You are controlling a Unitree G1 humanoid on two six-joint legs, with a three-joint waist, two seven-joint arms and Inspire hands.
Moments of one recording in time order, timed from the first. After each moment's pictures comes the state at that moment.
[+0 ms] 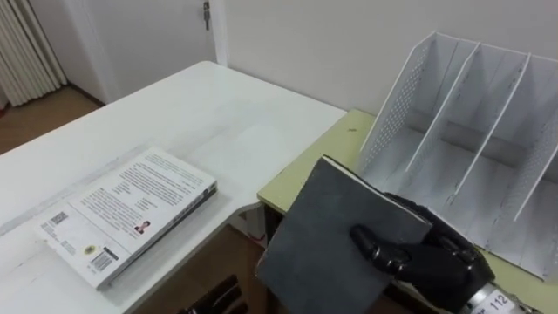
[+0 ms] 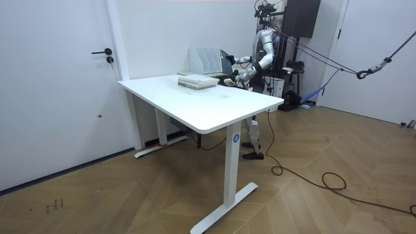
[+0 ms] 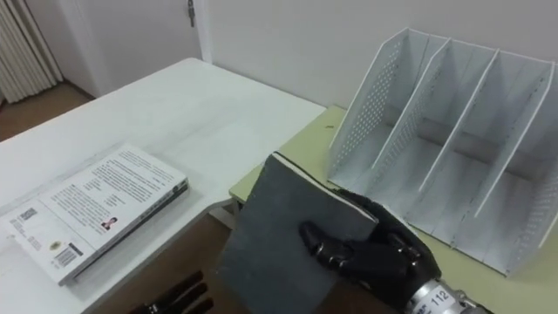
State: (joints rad) left arm 0.26 0.41 -0.15 0.43 -0.85 0.12 -0.70; right arm 0.16 -0.45 -0.01 -0.10 0.61 0.13 0.43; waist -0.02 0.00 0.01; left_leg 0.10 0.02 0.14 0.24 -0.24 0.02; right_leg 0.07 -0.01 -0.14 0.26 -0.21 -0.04
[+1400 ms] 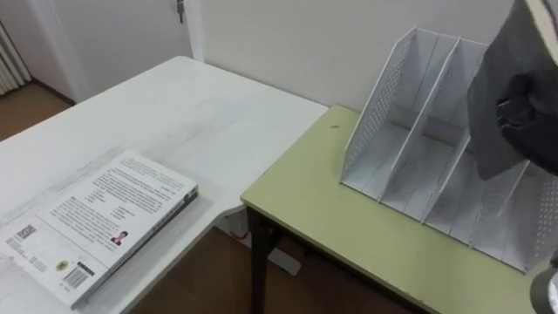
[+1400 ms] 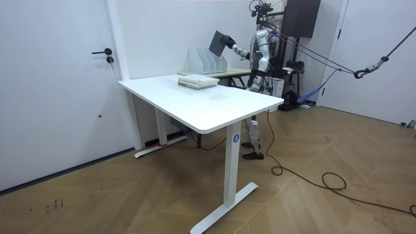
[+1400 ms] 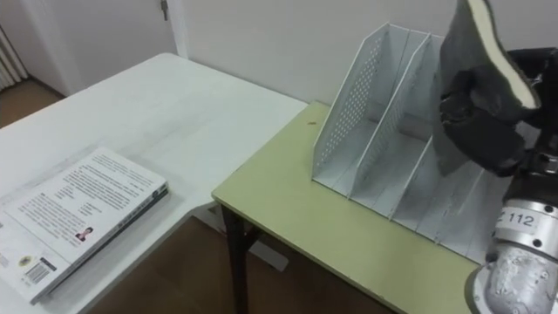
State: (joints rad) left arm 0.30 0.27 -0.12 1.04 -0.60 -0.09 -0.40; right arm 0.00 -0.35 -0.17 -0.28 0.03 -0.13 -0.57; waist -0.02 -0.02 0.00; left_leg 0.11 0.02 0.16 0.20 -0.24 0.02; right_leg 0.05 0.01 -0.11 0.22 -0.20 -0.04
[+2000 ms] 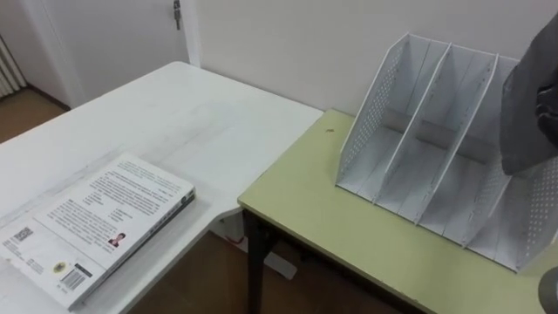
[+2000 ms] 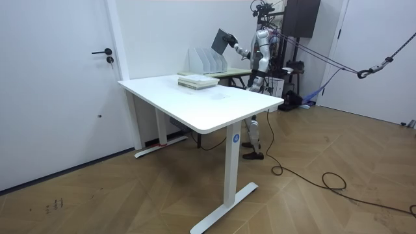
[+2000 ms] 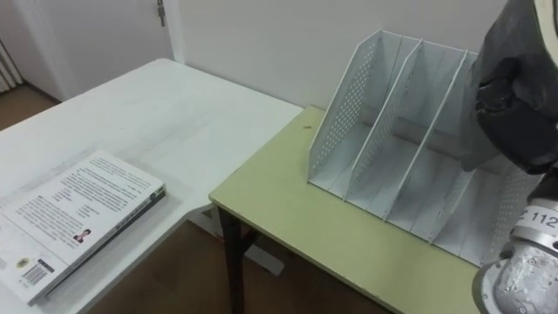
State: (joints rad) left arm 0.30 0.27 -0.10 1.06 -0.60 -0.09 -0.40; right arm 0.00 -0.35 -0.18 -0.28 0.03 -0.13 -0.63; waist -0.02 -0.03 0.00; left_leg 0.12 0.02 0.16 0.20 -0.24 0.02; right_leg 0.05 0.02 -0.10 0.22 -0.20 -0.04
